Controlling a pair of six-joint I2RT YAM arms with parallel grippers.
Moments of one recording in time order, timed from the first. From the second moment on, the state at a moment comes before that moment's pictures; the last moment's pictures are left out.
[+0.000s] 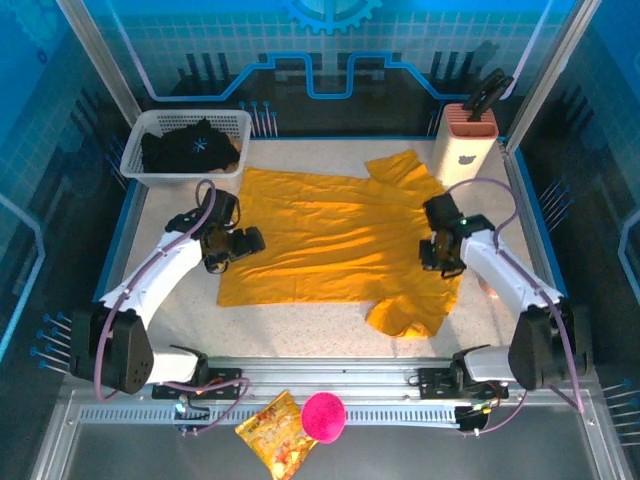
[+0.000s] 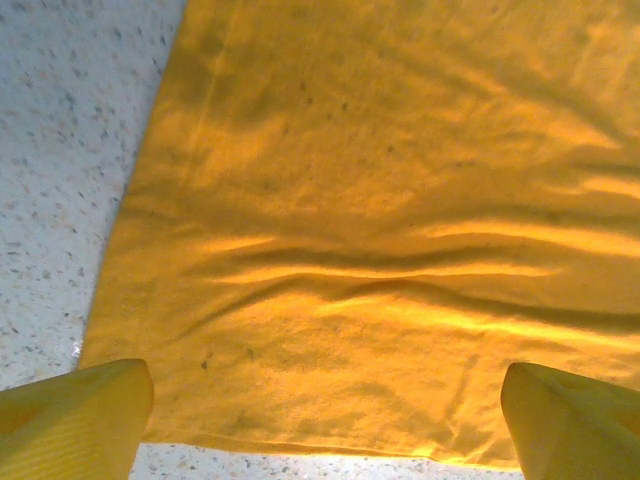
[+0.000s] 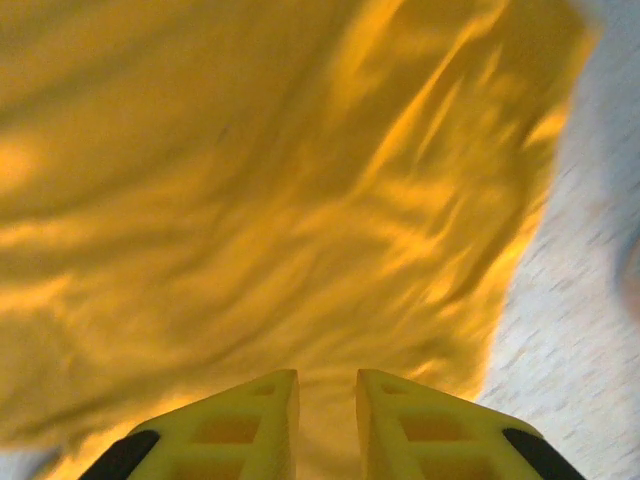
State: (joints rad) left arm -0.20 1.35 0.96 -0.82 0.06 -0.64; right arm 0.27 1.31 0.93 -0.97 0.12 0.38
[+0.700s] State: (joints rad) left arm -0.20 1.56 0.82 -0.60 0.07 -0.71; right arm 0.70 1.38 0.66 -0.88 0.14 0.84
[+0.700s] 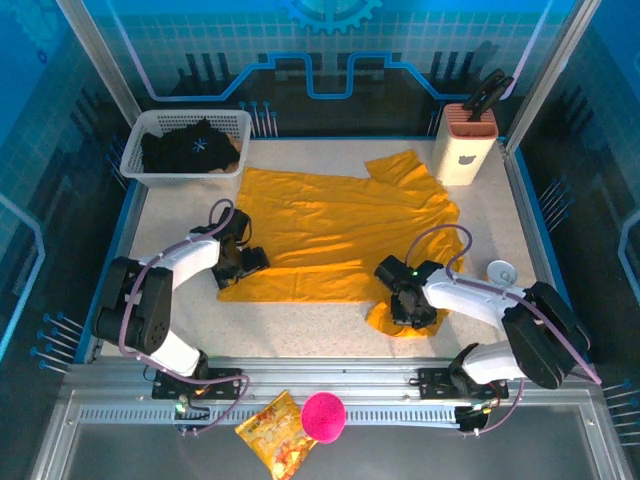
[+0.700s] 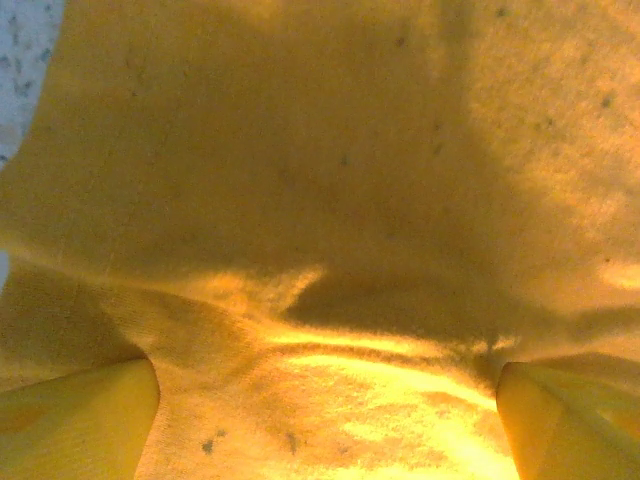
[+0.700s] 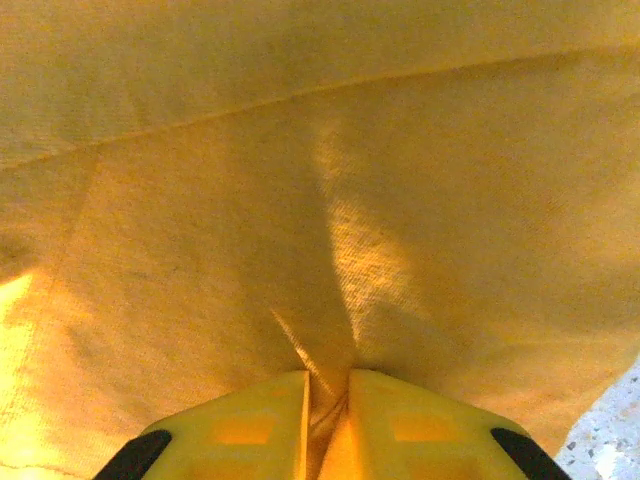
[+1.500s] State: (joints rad) left arm -0.20 1.55 0.80 -0.58 0.06 -0.72; right arm 0.84 1.31 0.77 -1.08 0.17 0.95
